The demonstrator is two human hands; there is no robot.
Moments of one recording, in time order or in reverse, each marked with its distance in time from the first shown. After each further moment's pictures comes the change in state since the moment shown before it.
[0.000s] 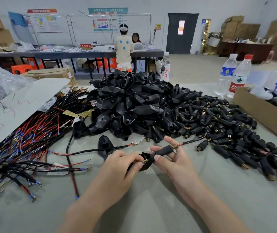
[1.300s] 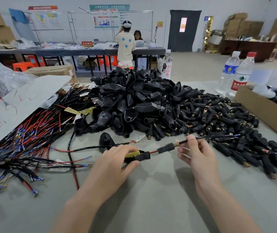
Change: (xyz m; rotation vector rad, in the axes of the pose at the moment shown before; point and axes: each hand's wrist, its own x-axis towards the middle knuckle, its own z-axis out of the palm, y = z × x) left_hand 0.002 -0.002 -0.013 0.122 0.011 -0.054; right_hand 0.000 -0.027 -0.017 -0.041 0.504 -0.084
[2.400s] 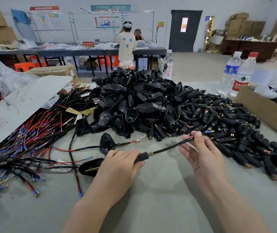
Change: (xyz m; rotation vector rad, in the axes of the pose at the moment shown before) left_hand -0.001 0.011 0.012 0.283 0.200 0.189; right_hand -0.001 -0.016 -0.002 0.316 -0.123 0.117
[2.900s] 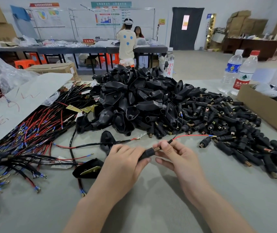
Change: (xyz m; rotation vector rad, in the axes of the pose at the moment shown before) left_hand 0.002 0.004 0.002 -0.046 0.032 0.057; right_hand -0.022 0.025 0.023 -0.280 -0.297 0.042
